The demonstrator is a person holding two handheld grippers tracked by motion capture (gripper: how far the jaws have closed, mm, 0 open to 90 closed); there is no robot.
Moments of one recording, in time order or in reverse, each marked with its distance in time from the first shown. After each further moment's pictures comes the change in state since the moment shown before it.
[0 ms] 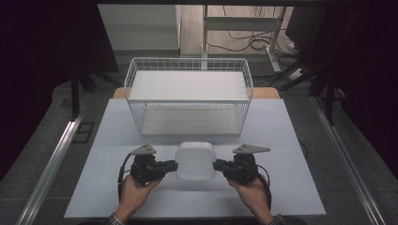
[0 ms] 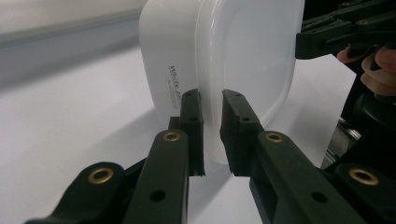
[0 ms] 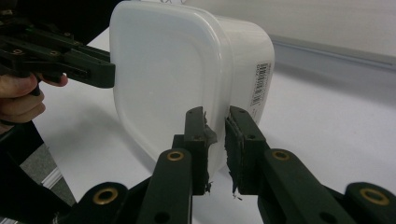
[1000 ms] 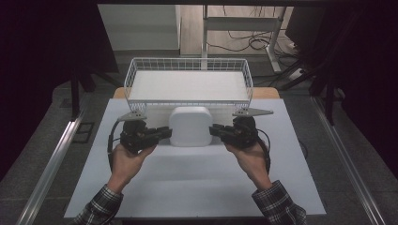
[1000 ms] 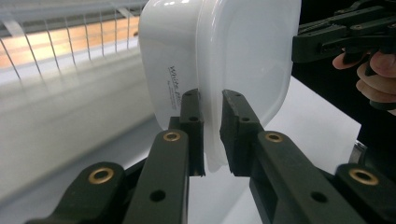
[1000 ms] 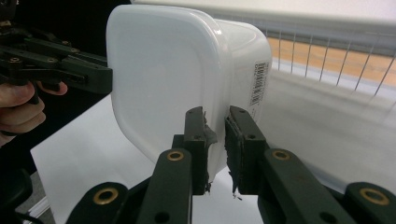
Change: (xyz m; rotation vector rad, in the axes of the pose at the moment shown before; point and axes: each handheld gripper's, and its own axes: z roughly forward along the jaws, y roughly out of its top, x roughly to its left) left arm 0.002 0.094 -0.045 -0.116 0.071 0.074; right arm 0.001 0.102 -0.014 -0.119 0.014 -0.086
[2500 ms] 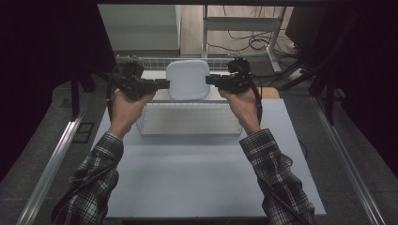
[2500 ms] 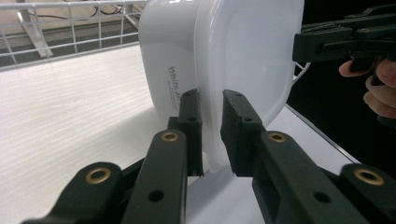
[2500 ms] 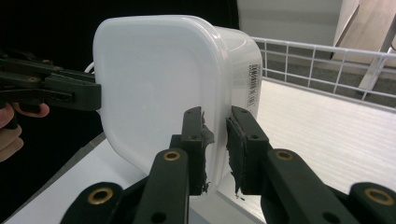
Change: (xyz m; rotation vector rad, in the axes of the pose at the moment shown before) left arm 0.051 0.114 0.008 -0.012 0.050 -0.045; right arm -0.035 0.124 0.032 -0.045 -0.078 0.022
